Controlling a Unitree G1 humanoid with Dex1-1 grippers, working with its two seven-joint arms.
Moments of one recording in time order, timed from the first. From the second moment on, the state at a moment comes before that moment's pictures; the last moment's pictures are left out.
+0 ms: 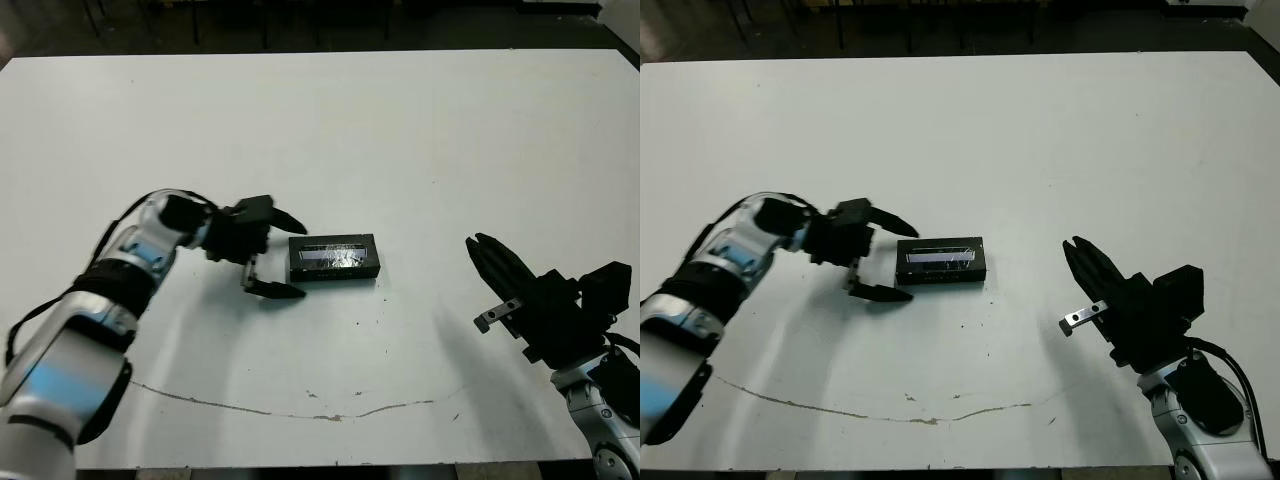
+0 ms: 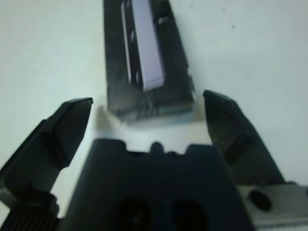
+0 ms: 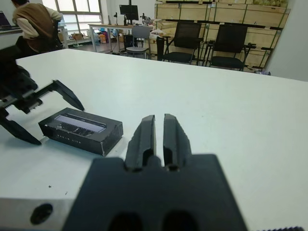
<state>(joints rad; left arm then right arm) -0.73 0.54 -0.42 0.81 -0.08 -0.31 -1.31 0.24 -0.43 -0.12 -0.55 0.37 0.25 0.38</state>
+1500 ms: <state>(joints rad) -0.28 0.01 -0.26 -0.38 -0.27 0.73 0.01 0.24 -0.41 -0.12 -0.49 0.35 0.22 0.37</state>
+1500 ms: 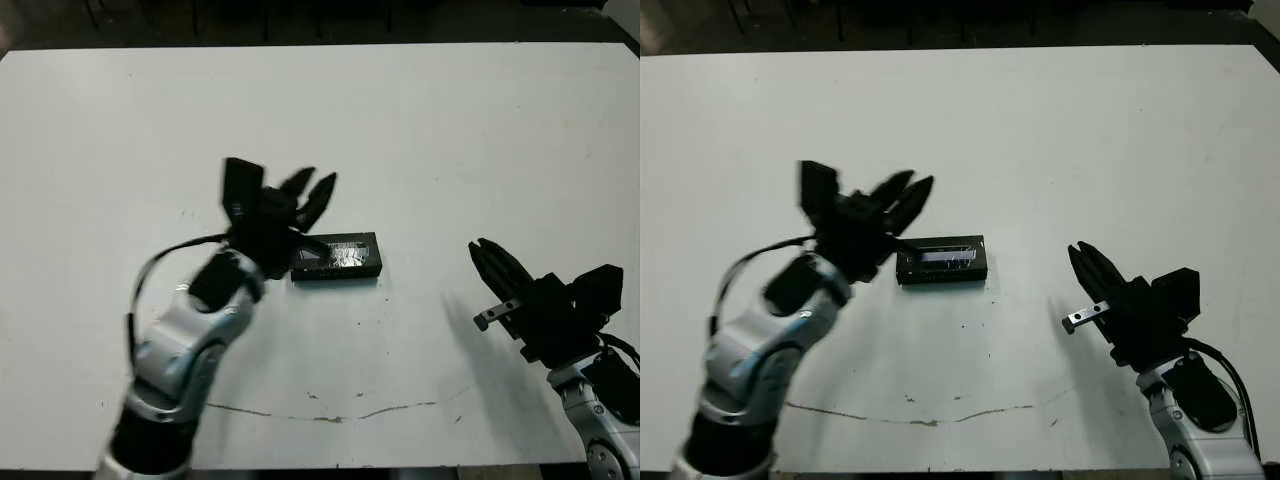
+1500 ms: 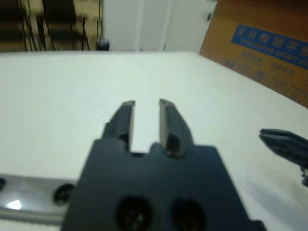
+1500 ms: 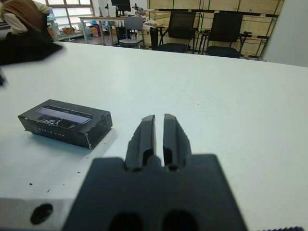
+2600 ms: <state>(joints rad) -0.20 -0.05 -0.35 -0.08 -0.17 0.37 0.05 0.26 -0.39 -0.12 -0.50 0.35 0.17 0.38</state>
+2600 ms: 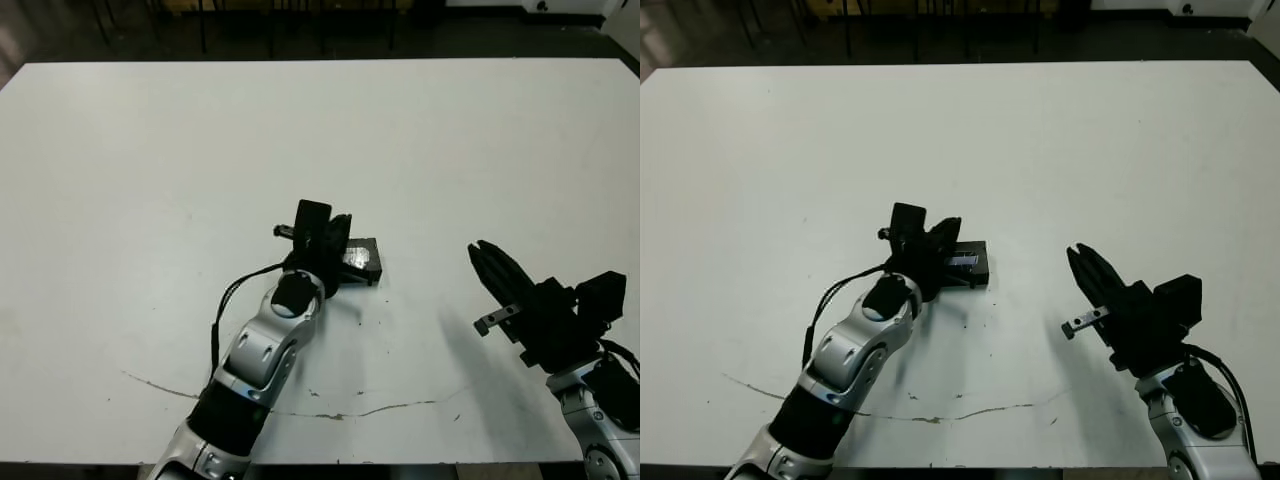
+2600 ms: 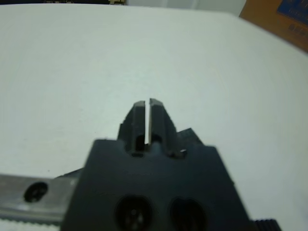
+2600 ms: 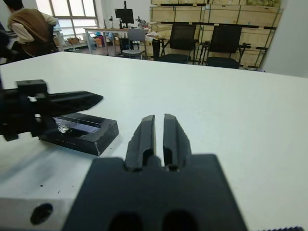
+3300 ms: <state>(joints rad) 0.12 0.20 0.20 -0.28 -0.34 -0.09 -0.16 0.19 -0.31 -0.09 -0.37 0.25 0.00 0.33</state>
